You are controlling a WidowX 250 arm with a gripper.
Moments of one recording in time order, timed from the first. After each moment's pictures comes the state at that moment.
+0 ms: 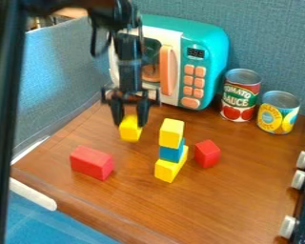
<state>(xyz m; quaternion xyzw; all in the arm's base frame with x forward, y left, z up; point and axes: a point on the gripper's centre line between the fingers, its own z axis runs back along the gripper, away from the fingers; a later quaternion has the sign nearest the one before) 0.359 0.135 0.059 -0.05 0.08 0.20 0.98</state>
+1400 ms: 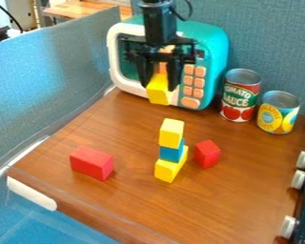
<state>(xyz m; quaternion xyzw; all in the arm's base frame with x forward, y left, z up) 0.346 0.064 0.148 -0.05 -0.04 0.08 0.99</state>
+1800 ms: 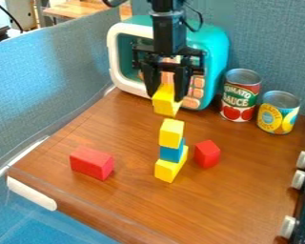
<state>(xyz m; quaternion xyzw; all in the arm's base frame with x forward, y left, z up) 0.338 0.049 0.138 -0.05 -0.01 0.06 1.00</state>
